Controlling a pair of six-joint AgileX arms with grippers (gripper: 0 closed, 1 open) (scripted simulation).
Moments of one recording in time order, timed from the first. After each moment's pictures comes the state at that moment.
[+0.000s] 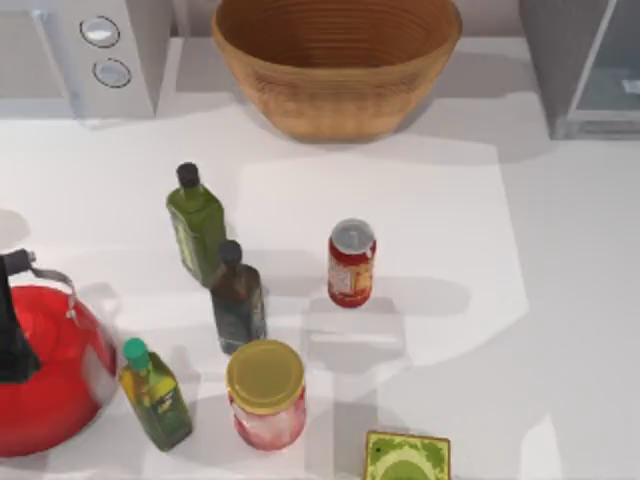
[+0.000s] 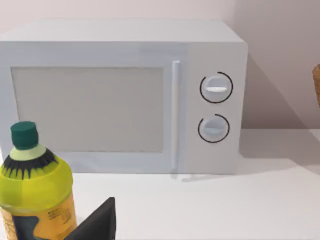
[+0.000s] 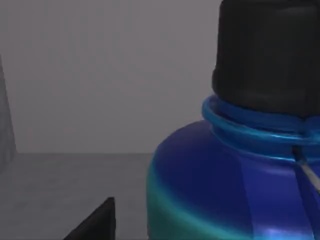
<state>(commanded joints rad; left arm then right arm) 0.00 0.00 0.00 0.00 0.00 0.00 -0.22 2.35 1.31 1.05 -0.19 0.01</state>
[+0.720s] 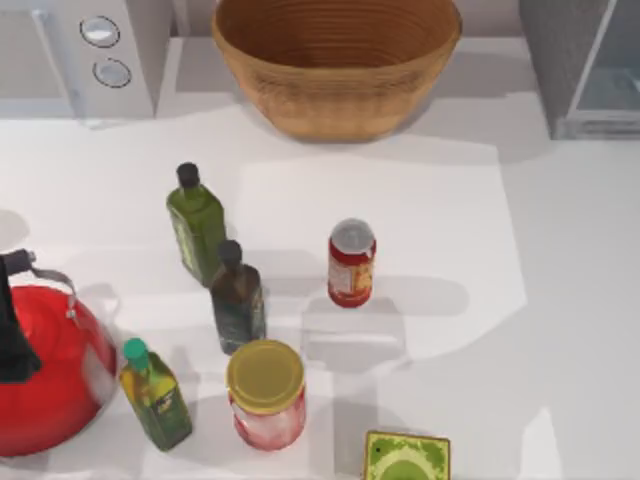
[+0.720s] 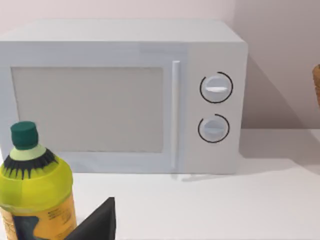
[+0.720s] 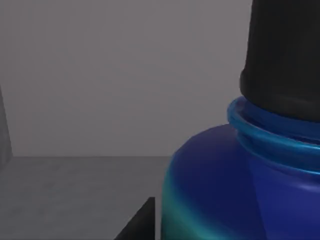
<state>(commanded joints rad) 0.00 0.00 0.00 0.00 0.00 0.00 -0.22 2.38 1.36 1.02 -0.18 0.01</state>
